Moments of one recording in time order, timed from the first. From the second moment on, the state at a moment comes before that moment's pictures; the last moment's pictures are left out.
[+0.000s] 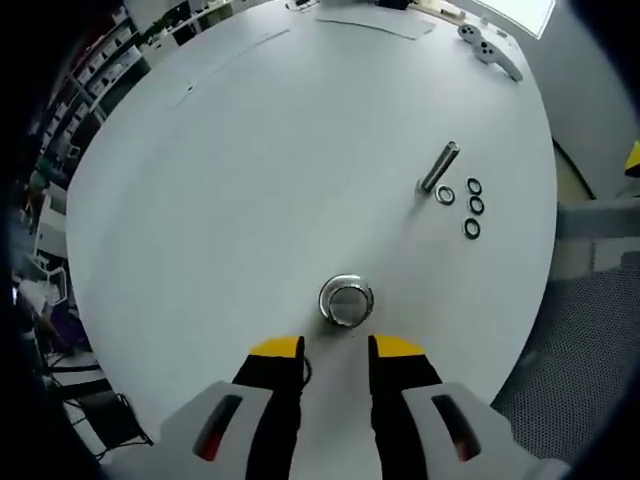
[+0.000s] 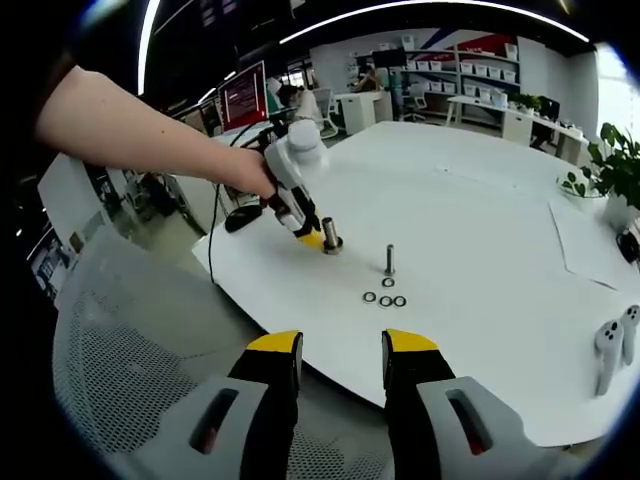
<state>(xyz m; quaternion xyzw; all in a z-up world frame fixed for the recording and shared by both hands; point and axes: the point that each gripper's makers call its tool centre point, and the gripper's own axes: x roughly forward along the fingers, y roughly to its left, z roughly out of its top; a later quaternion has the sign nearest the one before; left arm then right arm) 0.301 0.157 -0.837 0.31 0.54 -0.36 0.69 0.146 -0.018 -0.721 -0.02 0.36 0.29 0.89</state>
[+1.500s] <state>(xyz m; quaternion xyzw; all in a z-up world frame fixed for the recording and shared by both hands) 0.318 0.194 -0.857 0.25 0.57 -0.31 0.72 0.144 -0.021 -0.725 -0.03 0.37 0.28 0.88</state>
